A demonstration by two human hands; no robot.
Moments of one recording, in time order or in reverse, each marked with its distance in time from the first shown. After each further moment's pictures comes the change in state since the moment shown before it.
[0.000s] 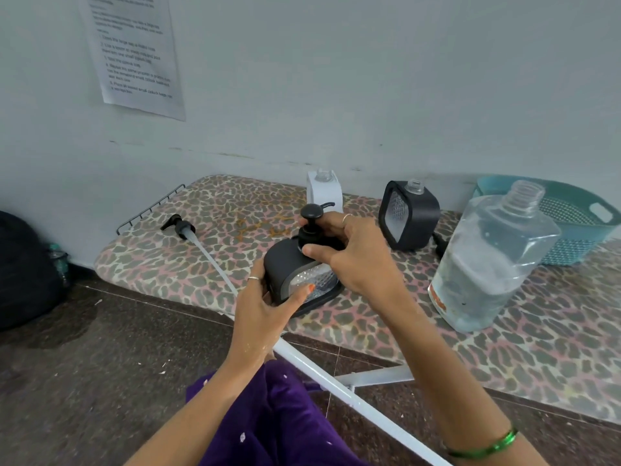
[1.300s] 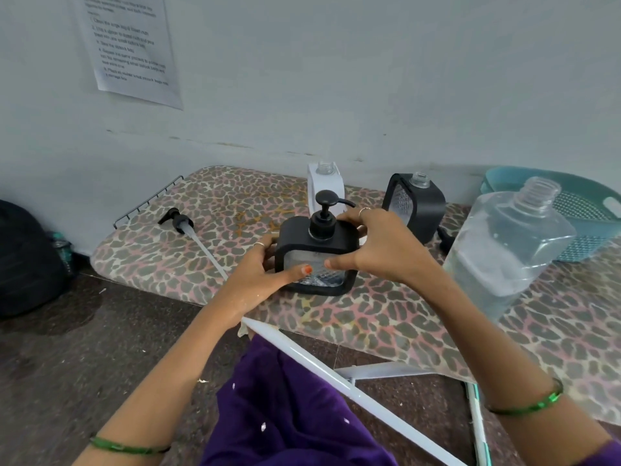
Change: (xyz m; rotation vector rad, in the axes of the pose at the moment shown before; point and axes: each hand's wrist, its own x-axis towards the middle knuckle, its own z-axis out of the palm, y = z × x) left_hand 0.049 0.031 -0.017 0.135 -0.278 -0.226; right_hand 0.015 0.013 -0.043 -0.408 -0.165 -0.011
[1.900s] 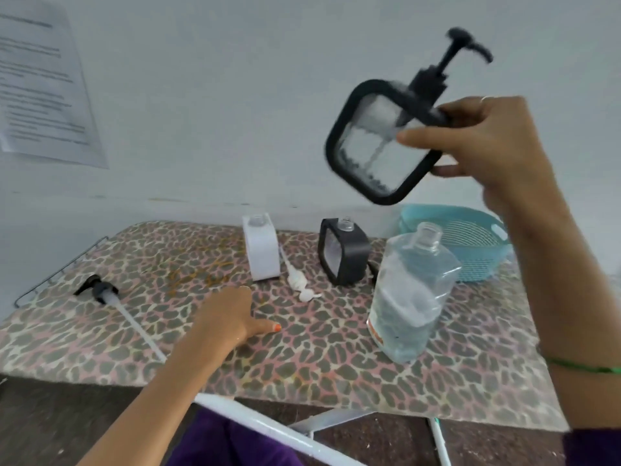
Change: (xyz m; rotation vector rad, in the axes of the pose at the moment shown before) left_hand 0.049 0.036 0.045 1.178 -0.199 -0.191; right_hand -0.022 -0.007 -0.186 0.285 0.697 0.118
